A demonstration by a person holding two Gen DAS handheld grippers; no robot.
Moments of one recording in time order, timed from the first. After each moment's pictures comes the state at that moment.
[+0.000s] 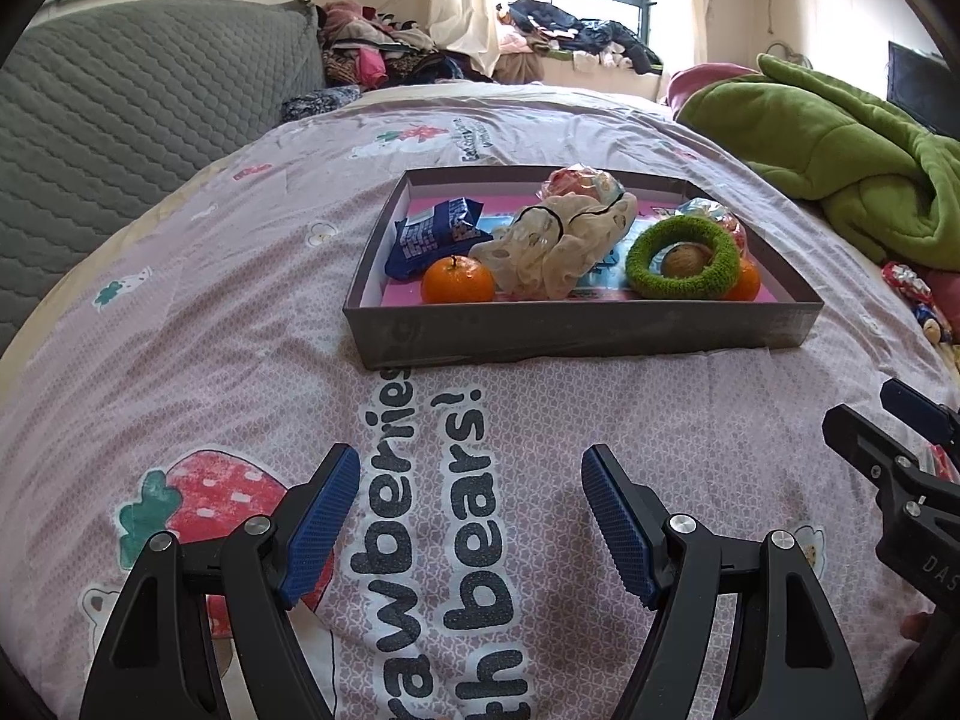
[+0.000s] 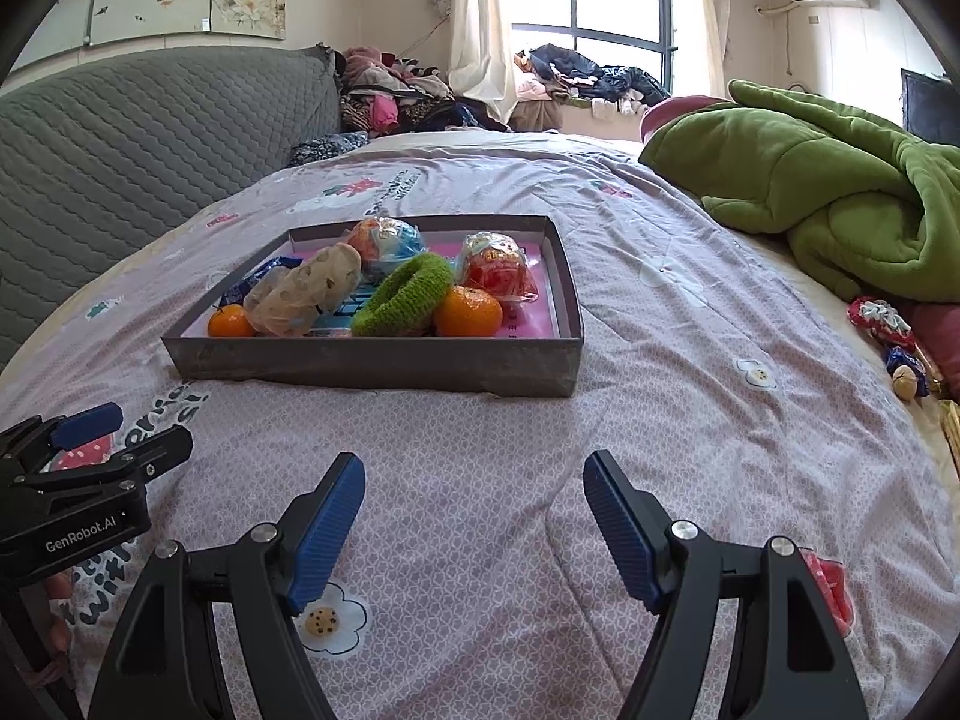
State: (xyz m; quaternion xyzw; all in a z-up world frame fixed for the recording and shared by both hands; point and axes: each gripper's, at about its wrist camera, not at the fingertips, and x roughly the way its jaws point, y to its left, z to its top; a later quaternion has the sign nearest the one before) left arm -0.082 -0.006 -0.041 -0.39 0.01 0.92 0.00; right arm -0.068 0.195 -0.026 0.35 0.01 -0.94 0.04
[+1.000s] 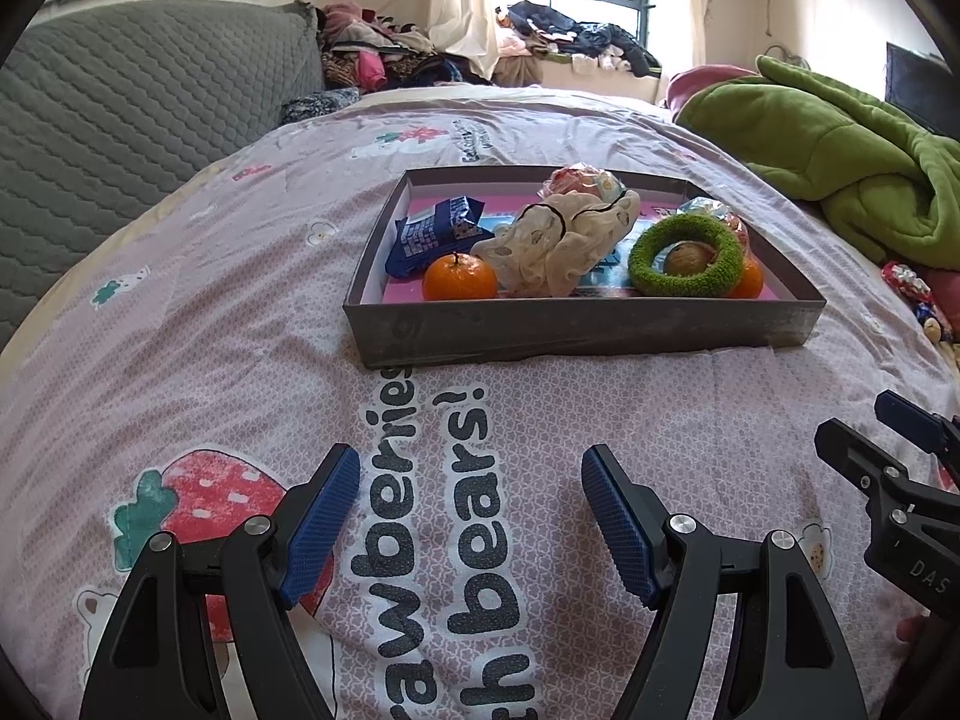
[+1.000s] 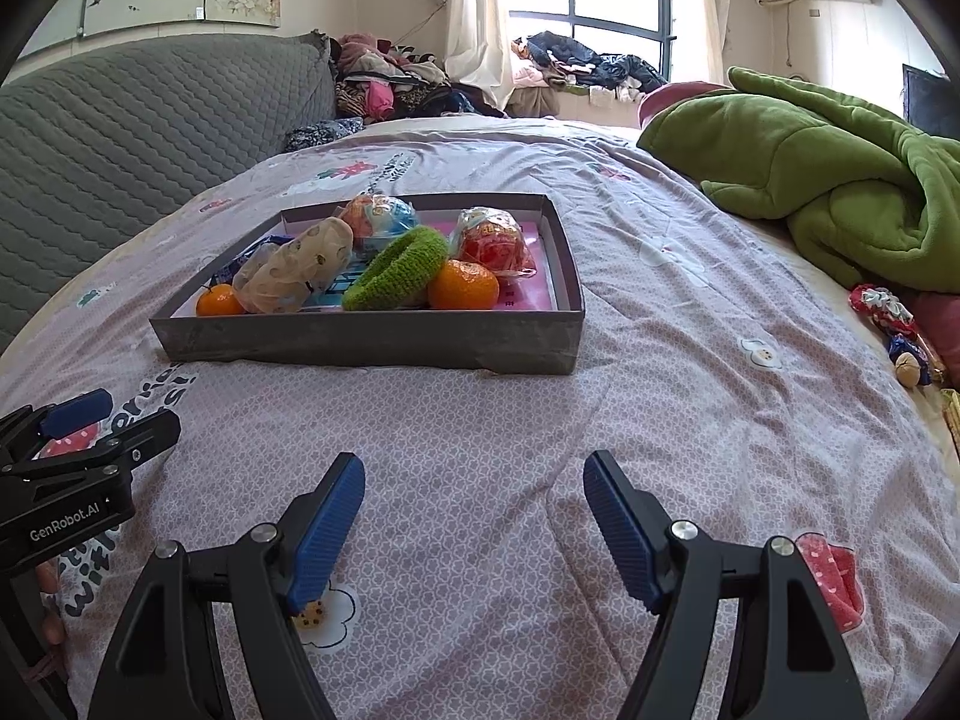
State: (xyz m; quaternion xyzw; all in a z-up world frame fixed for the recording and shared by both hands) left arm -0.082 -0.007 -0.044 -0.38 0.01 0.92 0.00; right arm -0.070 0.195 -0.035 0.36 0.01 -0.93 0.04
